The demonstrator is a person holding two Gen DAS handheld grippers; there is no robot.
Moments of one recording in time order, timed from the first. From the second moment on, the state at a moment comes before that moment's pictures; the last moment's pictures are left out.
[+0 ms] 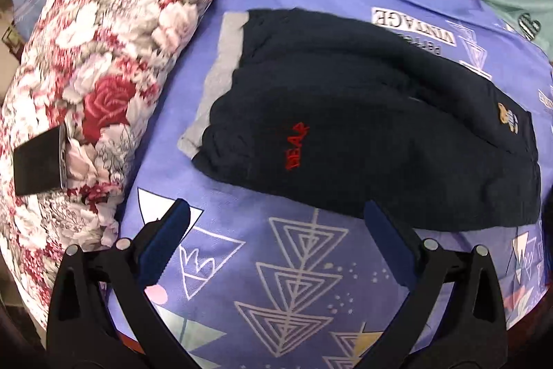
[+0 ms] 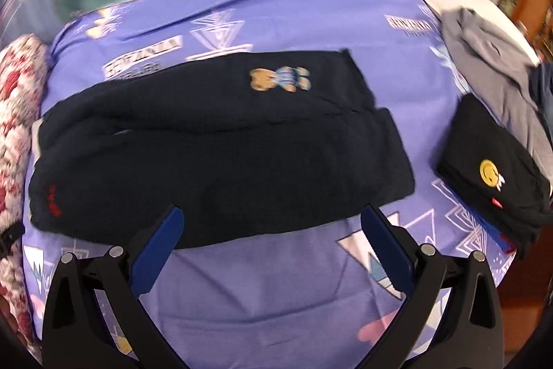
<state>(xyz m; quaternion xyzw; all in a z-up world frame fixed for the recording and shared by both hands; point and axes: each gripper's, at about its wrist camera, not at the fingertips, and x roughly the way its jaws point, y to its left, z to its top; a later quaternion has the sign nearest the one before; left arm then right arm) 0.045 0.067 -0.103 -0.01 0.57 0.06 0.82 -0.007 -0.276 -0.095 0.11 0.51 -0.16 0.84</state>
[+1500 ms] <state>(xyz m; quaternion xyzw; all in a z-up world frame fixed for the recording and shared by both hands) 0.136 0.174 -0.203 -0.20 0.68 0.10 0.70 0.009 -0.436 -0.181 0.22 0.54 -0.19 0.79</state>
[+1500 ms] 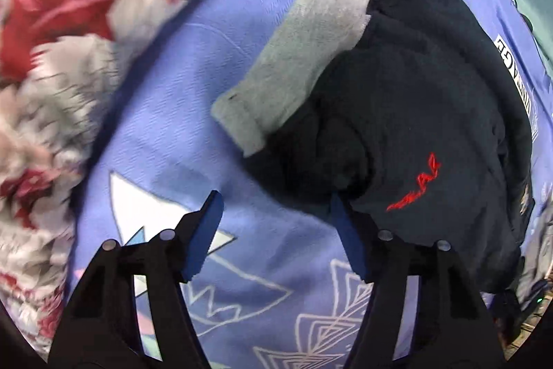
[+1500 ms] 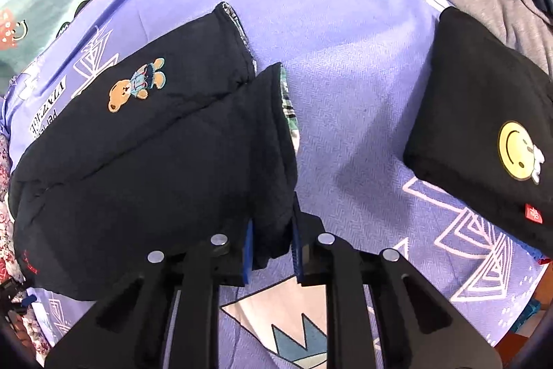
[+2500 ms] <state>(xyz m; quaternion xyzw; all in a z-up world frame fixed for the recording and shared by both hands) 0.104 0.163 -0.087 -0.13 0.59 0.08 0.79 -0.038 -0.435 -0.123 0.22 0.54 -0.17 0.80</state>
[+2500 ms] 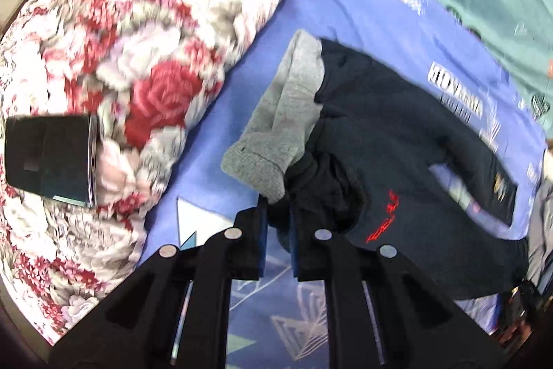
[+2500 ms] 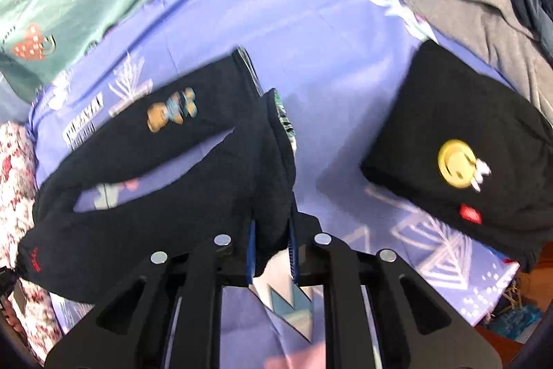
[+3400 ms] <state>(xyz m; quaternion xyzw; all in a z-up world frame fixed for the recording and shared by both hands) 0.124 0.074 -0.154 -0.03 0.58 0.07 0.81 0.019 -0.424 -0.150 0.13 0.53 -0.17 0.82</state>
